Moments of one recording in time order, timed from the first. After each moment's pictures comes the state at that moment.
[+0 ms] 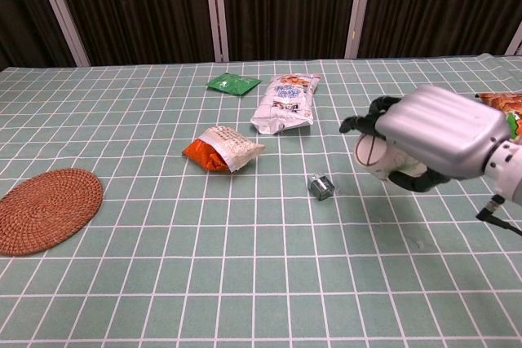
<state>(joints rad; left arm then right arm) -0.15 -1.01 -0.05 -1.62 1.46 1.38 -0.08 0.57 -1.60 0.08 -1.43 -1.49 1.15 -0.69</state>
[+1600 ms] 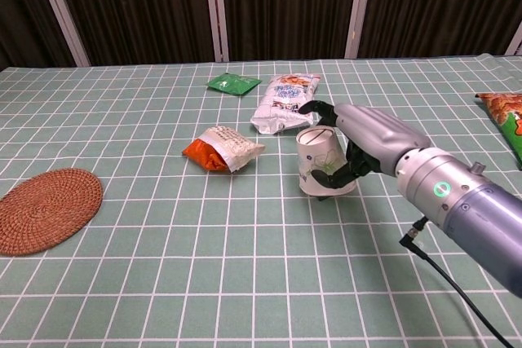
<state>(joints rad) -0.16 -1.01 -0.05 -1.61 1.44 1.36 -0.10 0.63 -1.89 0.24 -1.35 -1.15 1.14 -0.35</state>
